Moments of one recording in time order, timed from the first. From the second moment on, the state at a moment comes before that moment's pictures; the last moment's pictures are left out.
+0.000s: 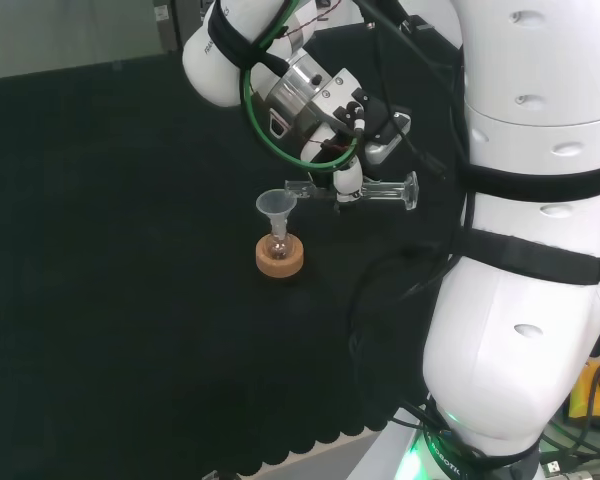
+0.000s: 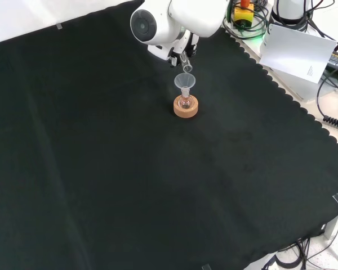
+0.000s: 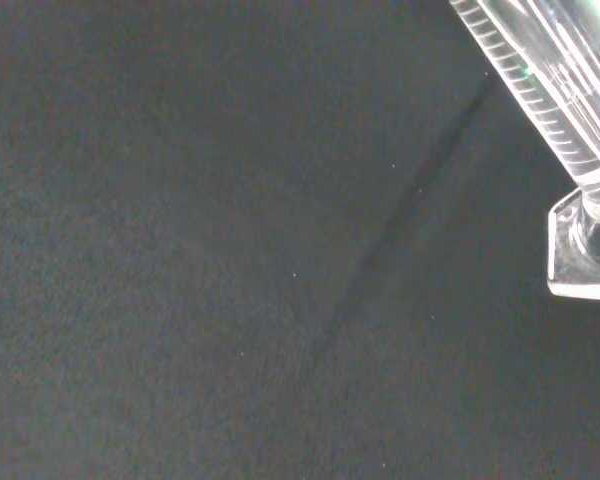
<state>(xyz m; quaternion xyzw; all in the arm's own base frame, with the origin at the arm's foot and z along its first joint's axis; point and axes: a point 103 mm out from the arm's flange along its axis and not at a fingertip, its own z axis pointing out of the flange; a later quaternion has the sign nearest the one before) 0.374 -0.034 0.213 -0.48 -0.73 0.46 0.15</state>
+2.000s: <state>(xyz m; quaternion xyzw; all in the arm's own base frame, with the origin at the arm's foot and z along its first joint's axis) 0.382 -0.022 0.220 -0.49 -0.69 0.52 0.15</state>
